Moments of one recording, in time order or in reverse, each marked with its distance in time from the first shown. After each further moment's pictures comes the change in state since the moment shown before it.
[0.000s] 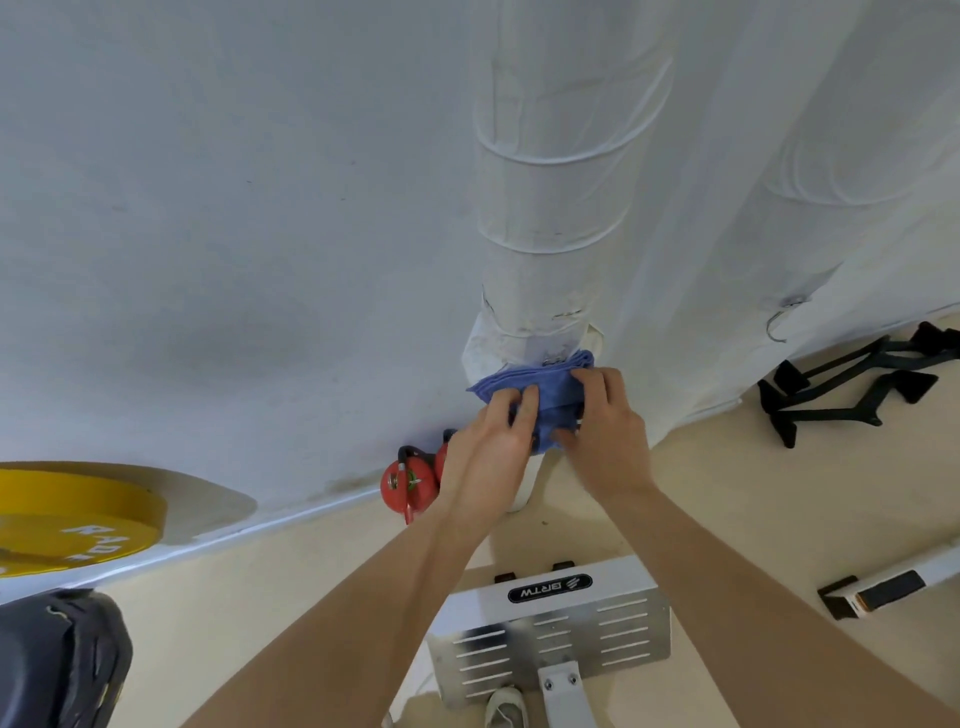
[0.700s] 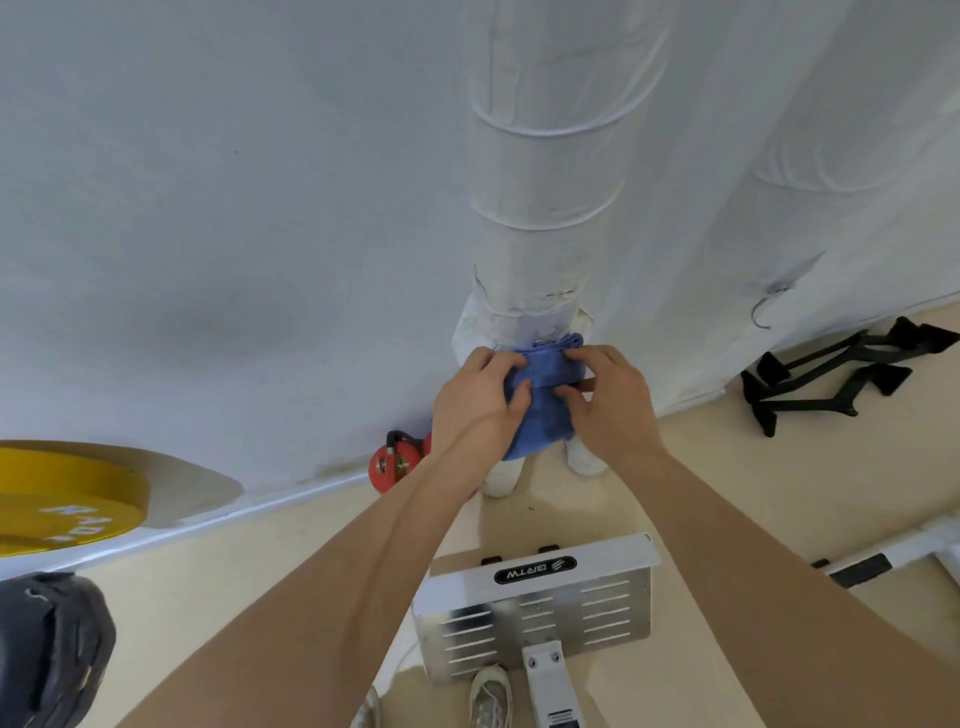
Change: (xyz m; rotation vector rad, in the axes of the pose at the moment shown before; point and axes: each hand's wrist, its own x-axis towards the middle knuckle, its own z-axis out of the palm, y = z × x) left_hand 0.023 0.003 -0.025 -0.471 0.045 -0.243; right_hand 0.012 0.005 -0.023 0.141 -0.040 0.042
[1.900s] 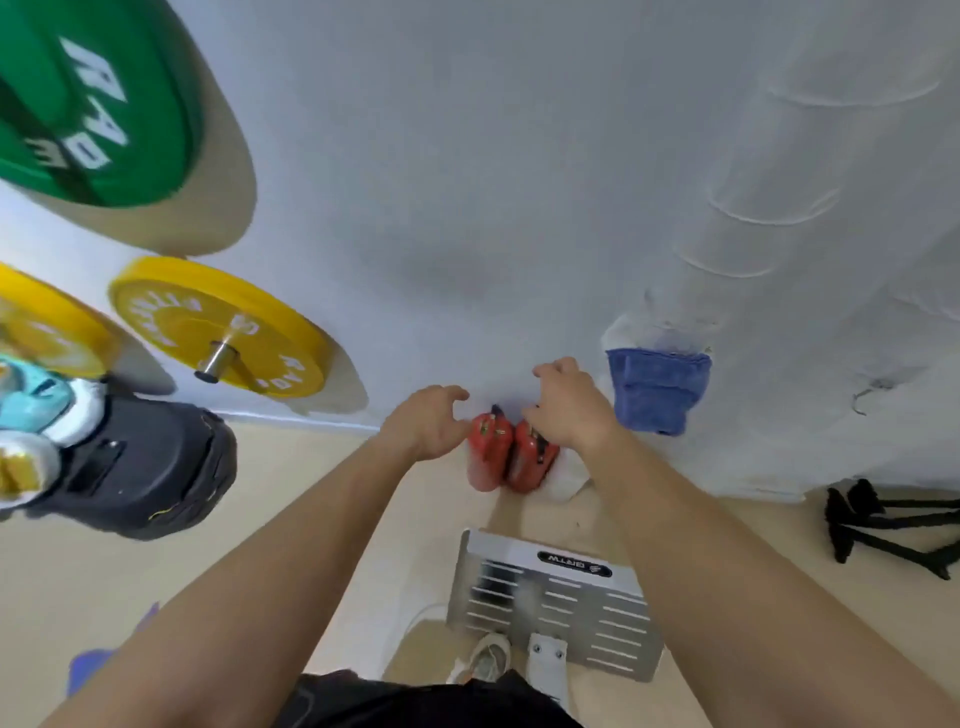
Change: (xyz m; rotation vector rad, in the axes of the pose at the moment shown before) left_hand -0.180 -0.068 -0.193 0.134 -0.283 -0.528; right_hand -0.091 -0.210 0.032 -0.451 -0.597 -0.206
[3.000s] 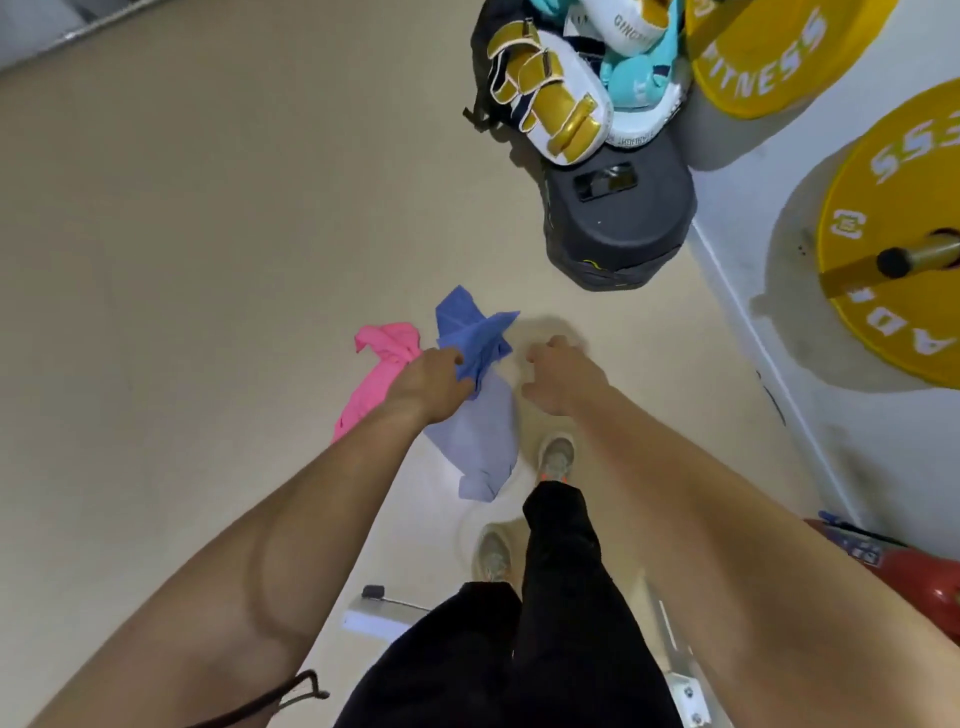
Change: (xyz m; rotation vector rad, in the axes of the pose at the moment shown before) left_hand -0.418 -0.641 0.088 -0.598 0.239 -1.001; right_hand -0.129 -0.622 0.492 -0.557 -0.726 -0.897
